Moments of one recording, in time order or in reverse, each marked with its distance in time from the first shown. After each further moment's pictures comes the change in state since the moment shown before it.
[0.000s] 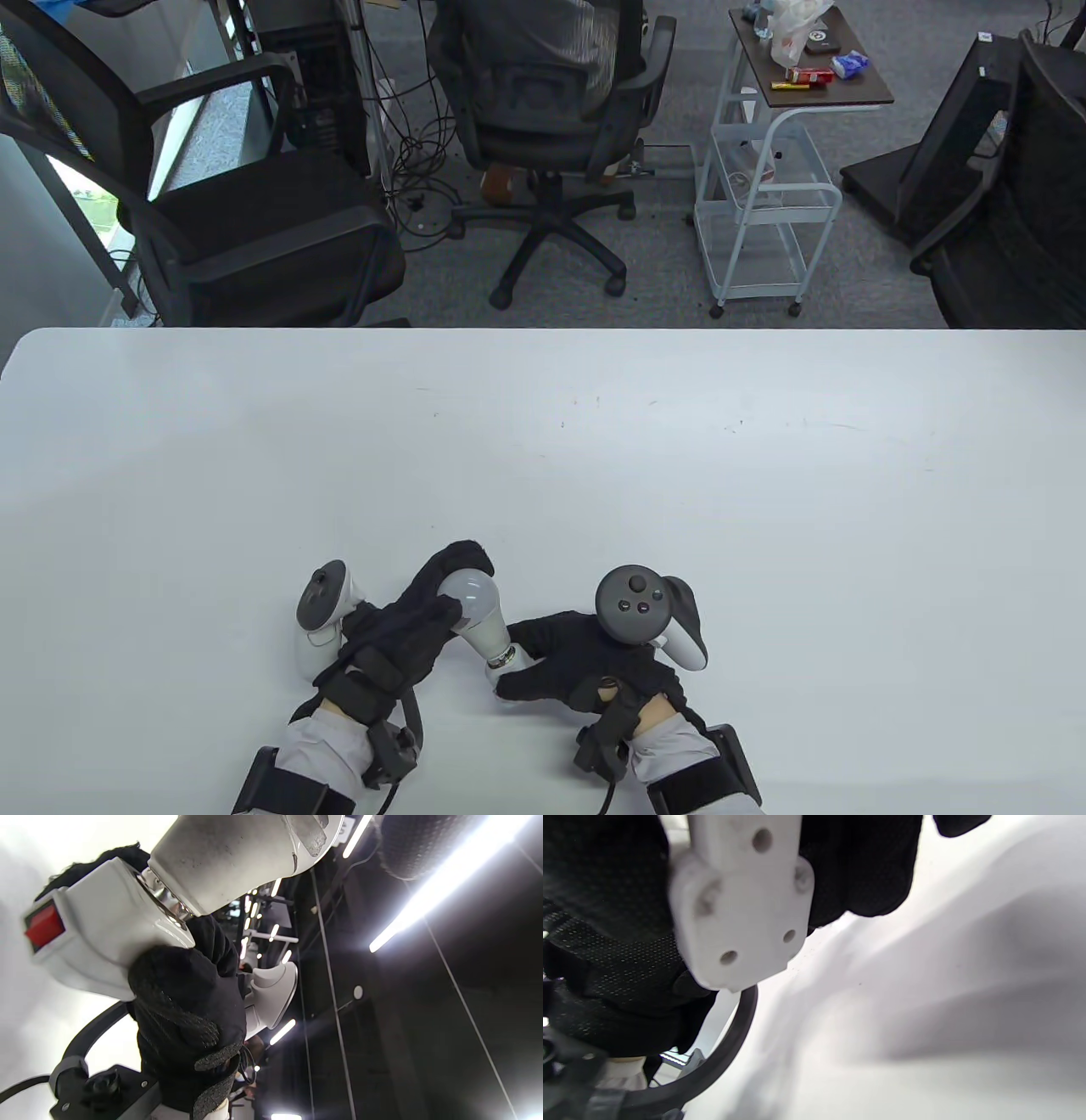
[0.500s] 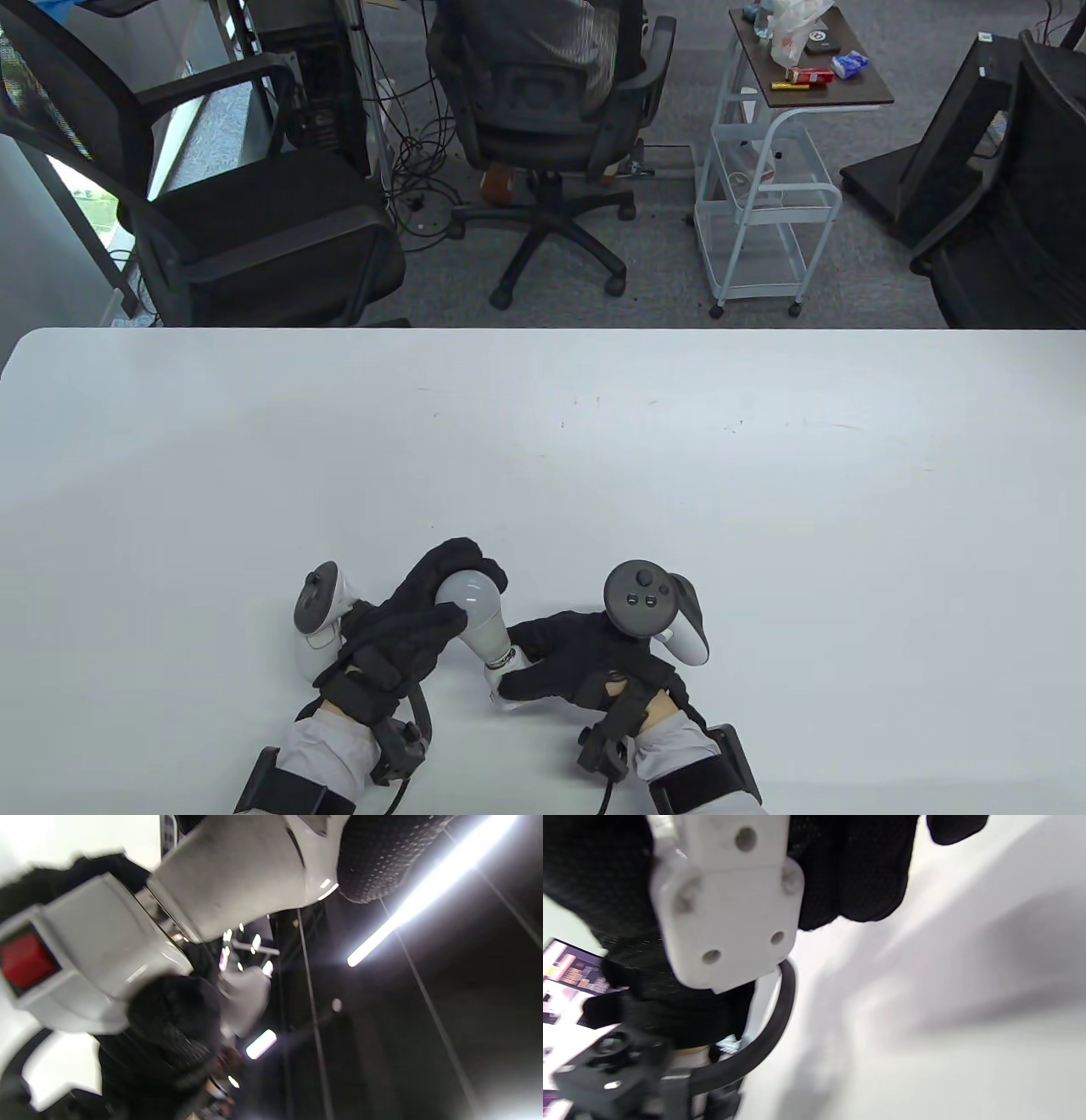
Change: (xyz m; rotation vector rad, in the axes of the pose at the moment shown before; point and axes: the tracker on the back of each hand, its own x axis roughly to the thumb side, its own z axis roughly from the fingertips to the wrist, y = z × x) left_hand 0.000 -0.002 -0.003 0.001 -0.111 0.116; right_hand -0.012 0.001 -0.004 0.118 -0.058 -0.241
